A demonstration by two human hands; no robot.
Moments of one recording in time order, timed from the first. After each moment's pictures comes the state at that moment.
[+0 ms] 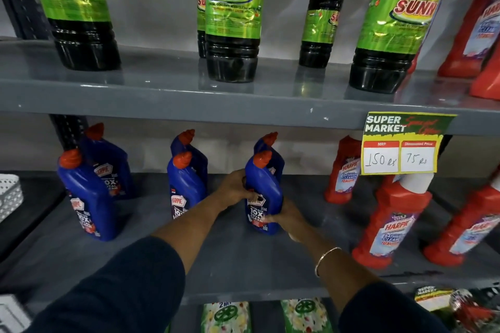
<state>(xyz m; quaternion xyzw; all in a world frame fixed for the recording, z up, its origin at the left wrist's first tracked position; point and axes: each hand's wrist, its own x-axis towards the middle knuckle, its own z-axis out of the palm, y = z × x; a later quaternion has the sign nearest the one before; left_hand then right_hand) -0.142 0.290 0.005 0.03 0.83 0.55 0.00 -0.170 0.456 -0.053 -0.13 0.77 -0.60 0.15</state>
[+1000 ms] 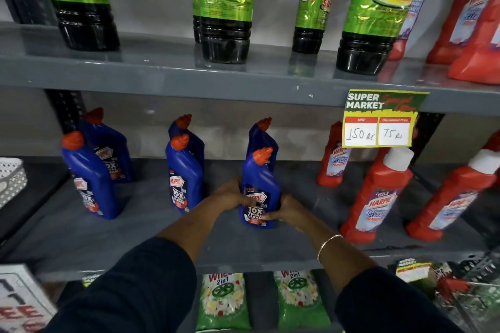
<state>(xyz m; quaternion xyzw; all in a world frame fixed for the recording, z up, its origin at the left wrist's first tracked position) -0.107 0.306 -0.021 -0.03 0.85 0.51 0.08 -0.142 0.482 -0.055 -0.14 0.81 -0.54 0.20</state>
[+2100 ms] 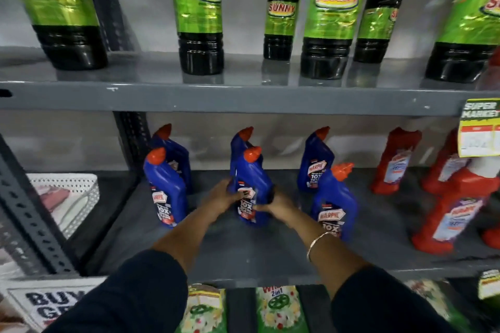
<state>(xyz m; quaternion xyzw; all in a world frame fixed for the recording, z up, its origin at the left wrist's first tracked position) -0.057 0.145 -0.015 -0.08 0.86 0.50 -0.04 -0.100 0.299 -0.029 -0.12 0.84 -0.51 0.14</state>
